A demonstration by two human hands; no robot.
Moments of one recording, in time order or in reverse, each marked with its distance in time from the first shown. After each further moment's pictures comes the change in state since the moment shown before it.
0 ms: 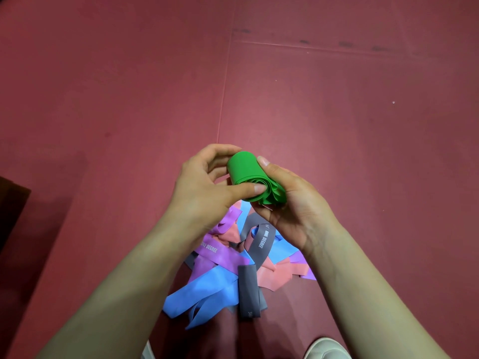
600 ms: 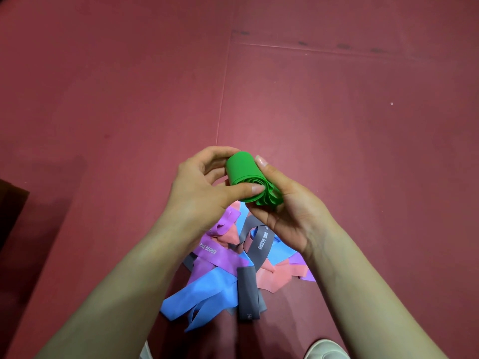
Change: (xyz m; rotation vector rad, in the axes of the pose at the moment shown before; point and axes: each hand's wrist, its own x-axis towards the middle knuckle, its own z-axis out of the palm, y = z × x) left_hand -0.002 0.004 0.000 -0.046 0.010 -0.034; right_hand -0.005 -0.001 0.002 0.081 -0.087 0.055
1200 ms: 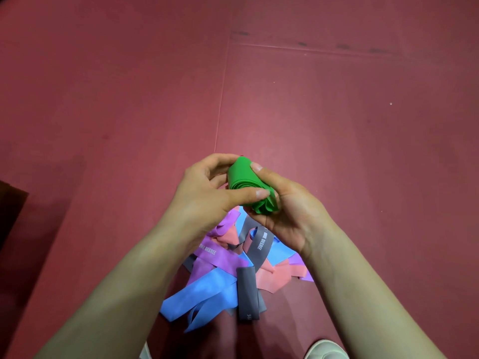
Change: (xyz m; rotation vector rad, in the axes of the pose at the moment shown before) left_hand -0.001 -0.002 0.002 -0.024 -0.079 -0.088; right_hand 0.002 0.001 0.000 -0.064 0.044 0.012
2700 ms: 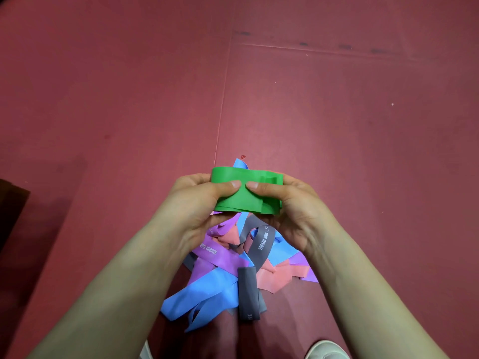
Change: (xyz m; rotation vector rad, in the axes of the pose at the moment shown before) left_hand 0.004 -0.001 -0.006 -0.235 0.132 -0.371; right_hand -0.002 -0.002 0.000 -0.067 0.069 -0.046
